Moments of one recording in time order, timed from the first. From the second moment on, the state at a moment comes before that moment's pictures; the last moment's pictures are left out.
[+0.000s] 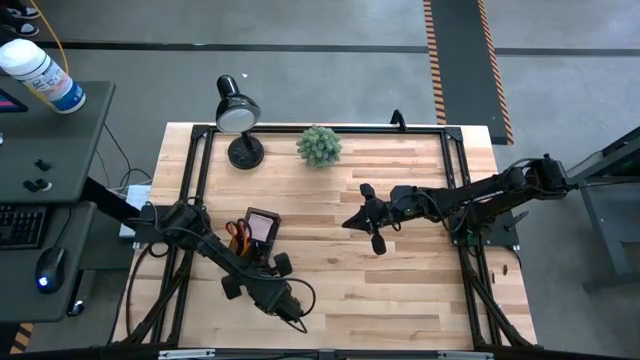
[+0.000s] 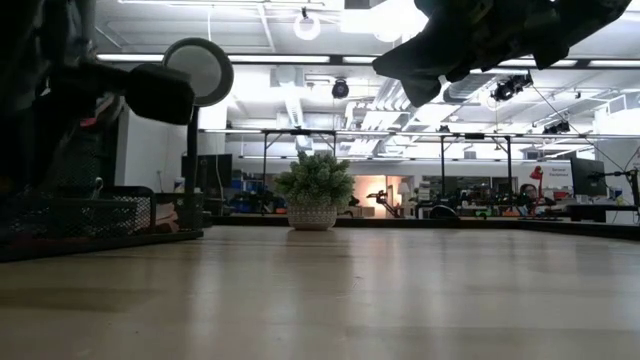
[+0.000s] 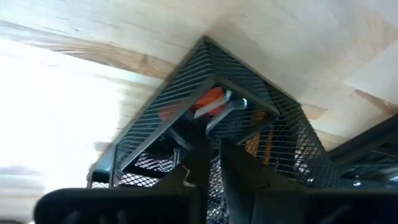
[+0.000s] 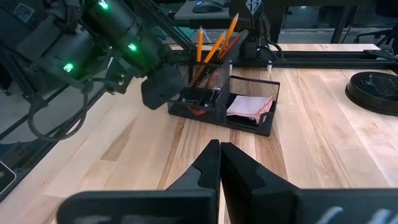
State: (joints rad) left arm -0.50 2.14 1.59 -1.54 -0.17 0.51; right arm 0.07 1.34 0.60 0.47 -0.10 0.04
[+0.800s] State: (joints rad) left arm -0.45 1.99 1.71 -1.32 -0.28 0.14; right arm 0.07 1.34 0.60 0.46 -0.10 0.02
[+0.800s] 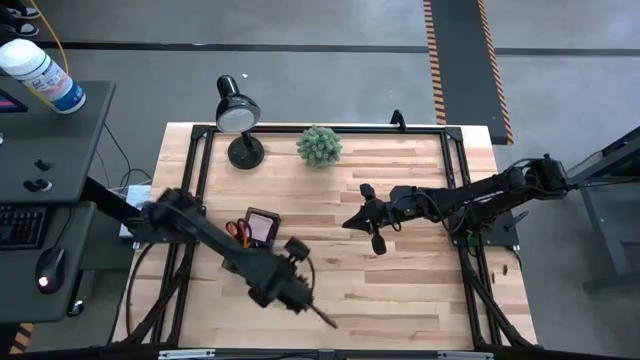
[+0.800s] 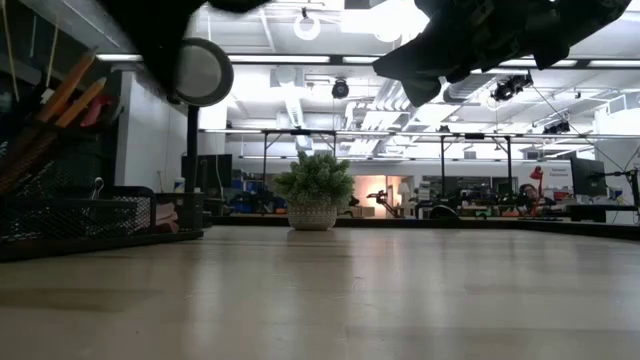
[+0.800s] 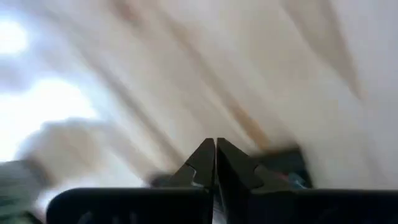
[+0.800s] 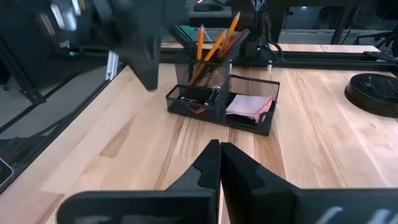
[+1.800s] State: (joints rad) left arm -0.15 1.25 1.00 -0.21 -0.31 0.05; right arm 0.11 1.34 0.60 0.47 0.03 -0.06
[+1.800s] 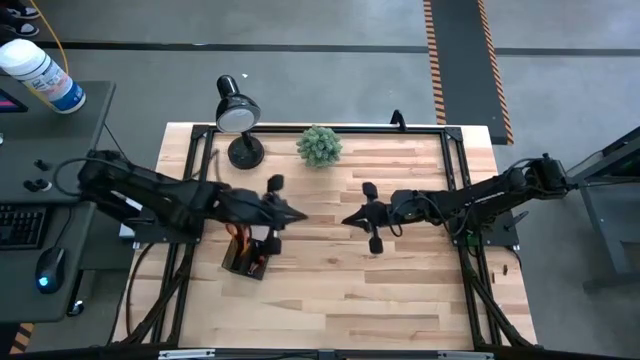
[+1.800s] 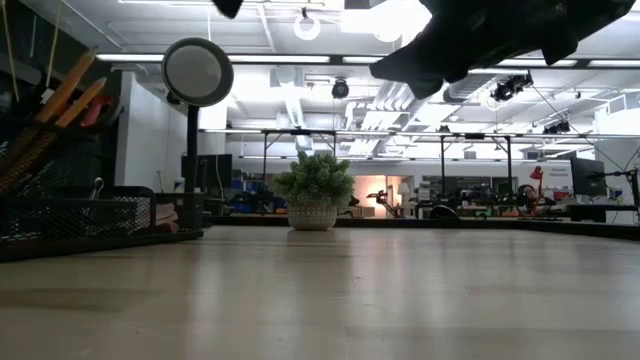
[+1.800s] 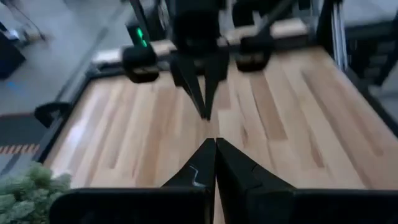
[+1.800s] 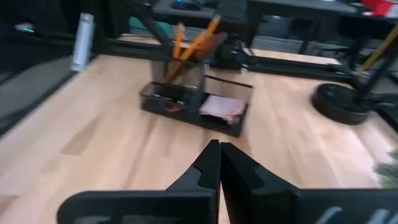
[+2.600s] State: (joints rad) left arm 0.04 0.66 0.32 0.34 -0.22 -0.01; right arm 0.04 1.34 0.52 0.57 0.05 -0.07
